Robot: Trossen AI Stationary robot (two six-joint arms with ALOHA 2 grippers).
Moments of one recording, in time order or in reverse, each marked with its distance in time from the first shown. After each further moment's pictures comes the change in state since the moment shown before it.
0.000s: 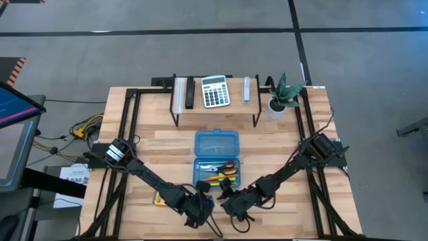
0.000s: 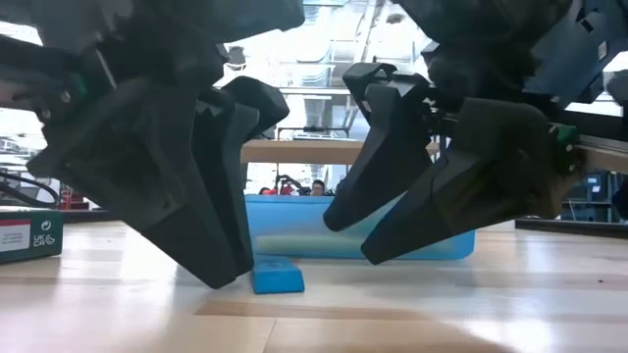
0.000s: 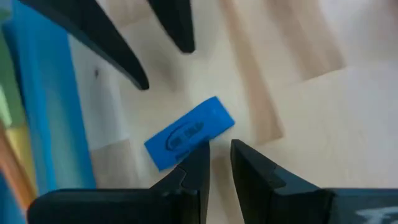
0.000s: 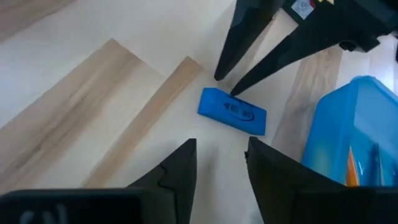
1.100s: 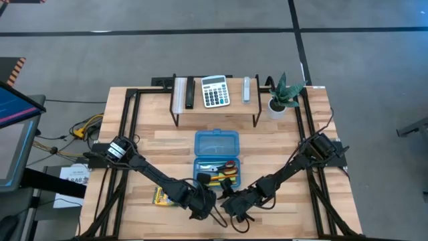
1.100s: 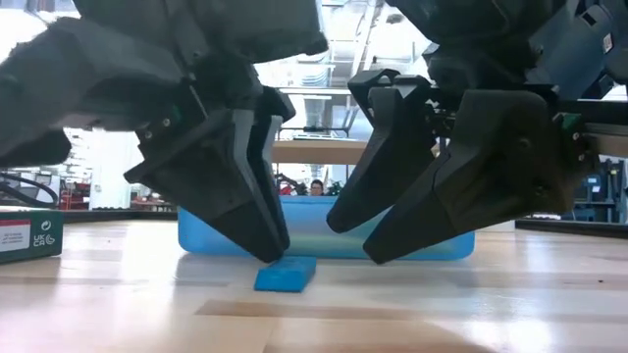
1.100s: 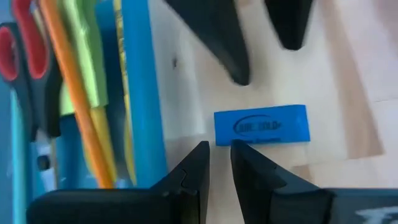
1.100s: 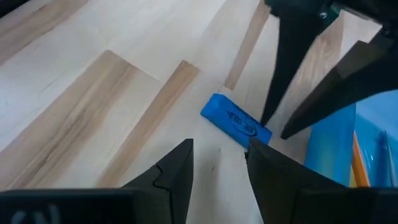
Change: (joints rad) left arm 0.053 -0.008 -0.007 -0.028 -0.105 -0.040; right arm 0.005 -0.002 0.000 0.000 -0.005 0.096
